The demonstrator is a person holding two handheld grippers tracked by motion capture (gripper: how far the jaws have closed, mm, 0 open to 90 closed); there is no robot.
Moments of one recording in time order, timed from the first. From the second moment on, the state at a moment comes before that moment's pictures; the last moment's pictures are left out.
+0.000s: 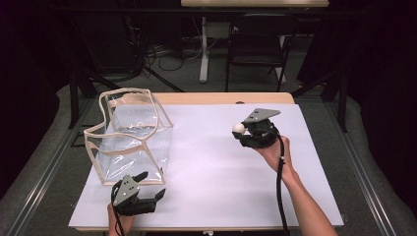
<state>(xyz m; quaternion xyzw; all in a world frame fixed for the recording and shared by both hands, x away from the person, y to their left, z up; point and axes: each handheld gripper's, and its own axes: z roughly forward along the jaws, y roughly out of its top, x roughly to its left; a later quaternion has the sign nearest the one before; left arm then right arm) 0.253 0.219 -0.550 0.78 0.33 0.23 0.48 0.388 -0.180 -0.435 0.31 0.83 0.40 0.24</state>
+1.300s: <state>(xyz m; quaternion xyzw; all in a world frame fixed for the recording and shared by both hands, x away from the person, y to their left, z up) 0.254 0.219 -0.551 0.78 0.33 0.23 0.48 0.402 -0.153 -0.422 0.29 0.83 0.41 0.23</state>
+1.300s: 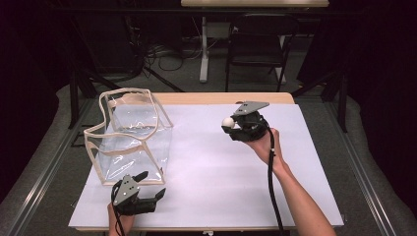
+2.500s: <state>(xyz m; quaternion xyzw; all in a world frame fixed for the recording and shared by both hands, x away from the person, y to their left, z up) 0.254 0.220 -0.550 0.78 0.33 0.23 0.48 0.414 -0.118 -0.415 0.26 0.85 0.42 0.21</state>
